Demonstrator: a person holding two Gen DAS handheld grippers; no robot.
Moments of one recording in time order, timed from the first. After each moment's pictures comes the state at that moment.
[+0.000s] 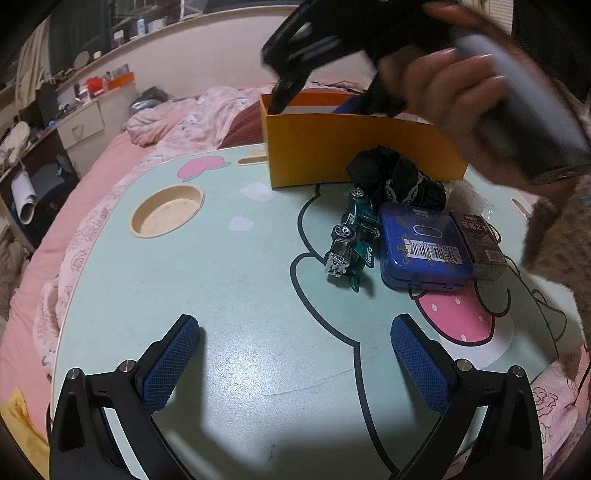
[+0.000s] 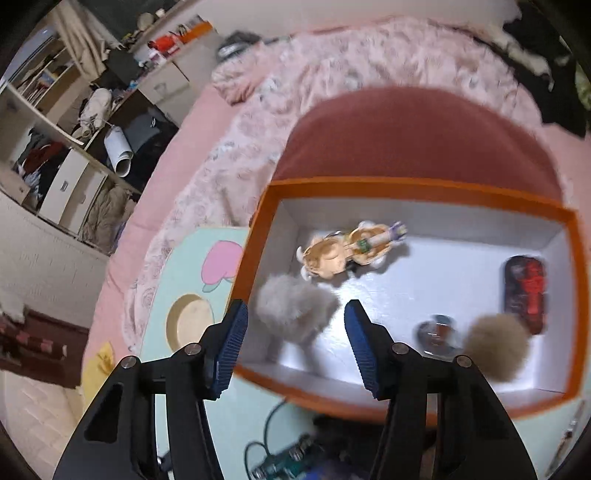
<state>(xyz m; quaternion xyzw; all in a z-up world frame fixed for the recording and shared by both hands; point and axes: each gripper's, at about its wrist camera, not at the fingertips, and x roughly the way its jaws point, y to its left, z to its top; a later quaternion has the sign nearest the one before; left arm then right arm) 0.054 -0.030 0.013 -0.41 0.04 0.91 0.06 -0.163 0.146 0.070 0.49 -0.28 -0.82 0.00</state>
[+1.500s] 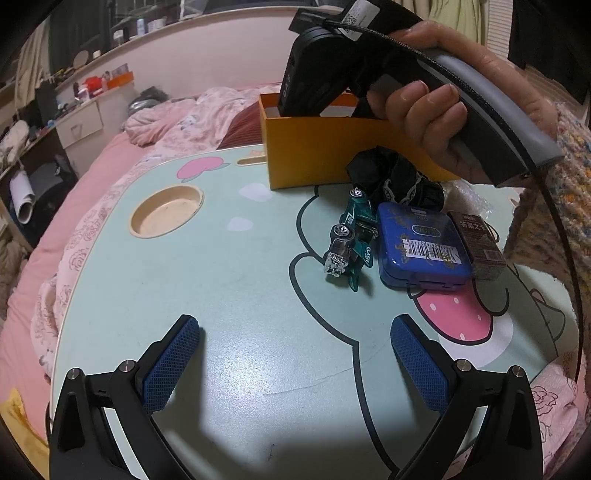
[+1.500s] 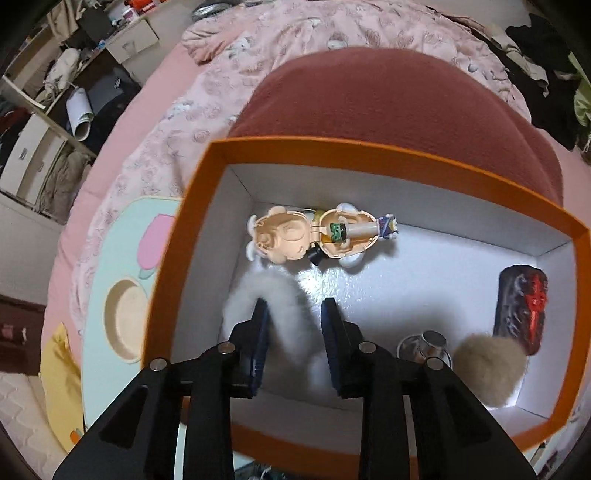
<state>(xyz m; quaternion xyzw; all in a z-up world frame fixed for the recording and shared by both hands) 0.051 -0.031 0.013 -0.41 0.03 0.91 0.07 -0.186 0.146 0.033 0.56 -0.21 -0.80 -0.05</state>
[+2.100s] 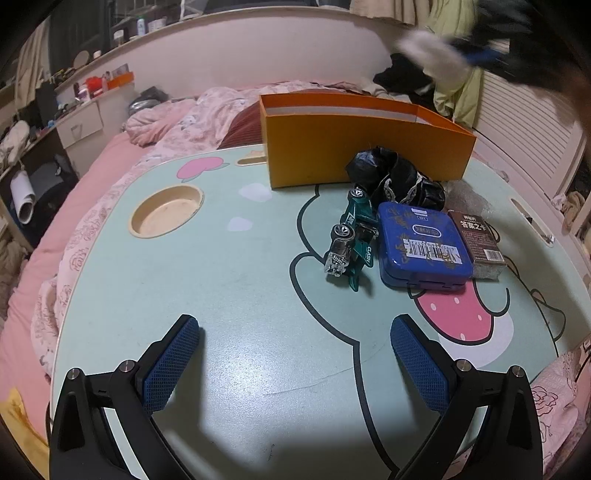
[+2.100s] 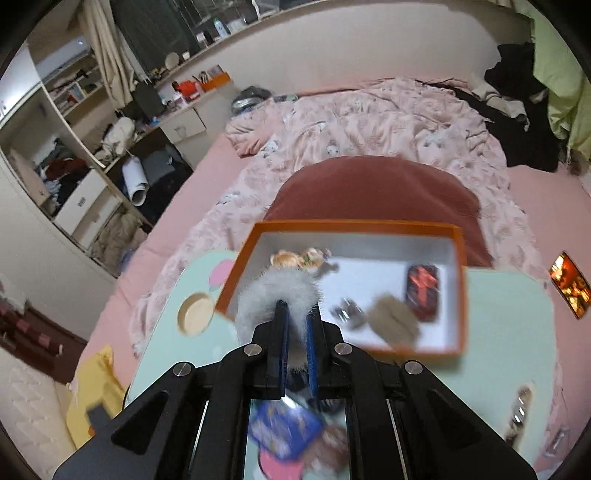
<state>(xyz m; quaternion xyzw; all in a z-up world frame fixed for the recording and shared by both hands) 0.050 -0.032 0.013 -0.41 0.03 0.91 0.06 -0.030 0.191 0.131 0.39 -0.25 -0.89 -0.01</state>
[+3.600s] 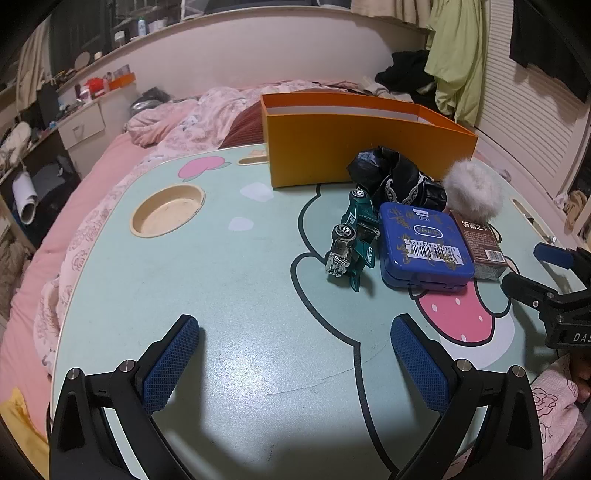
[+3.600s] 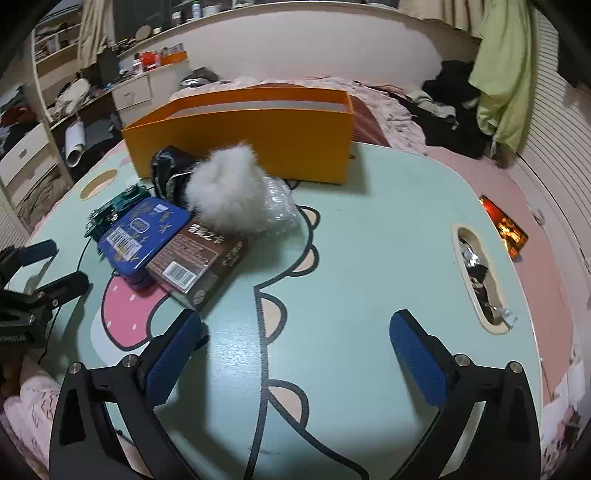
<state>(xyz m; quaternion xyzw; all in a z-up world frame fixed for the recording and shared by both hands) 0.055 -0.033 0.012 -0.41 0.04 0.91 0.06 0.069 0.139 0.003 0.40 -0.13 -0.89 -0.15</state>
